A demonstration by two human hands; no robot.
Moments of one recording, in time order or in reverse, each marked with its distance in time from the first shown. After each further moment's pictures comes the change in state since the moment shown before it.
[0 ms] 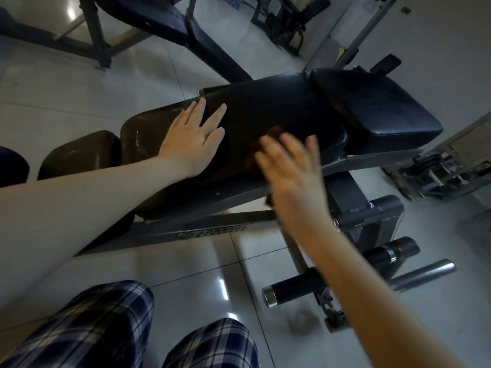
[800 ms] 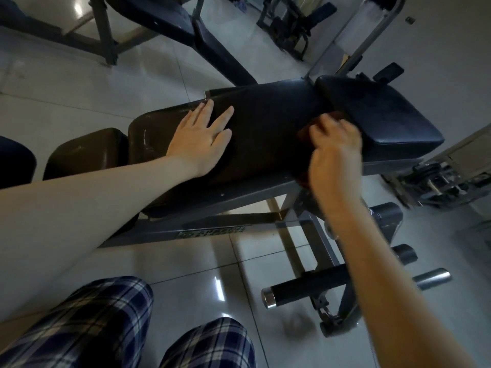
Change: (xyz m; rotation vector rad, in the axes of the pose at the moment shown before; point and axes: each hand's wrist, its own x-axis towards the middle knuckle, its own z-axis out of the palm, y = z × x) left_hand 0.001 0.002 -0.001 0.004 -0.004 -0.021; right_hand 0.034 0.032 -0.024 0.093 -0.041 0.457
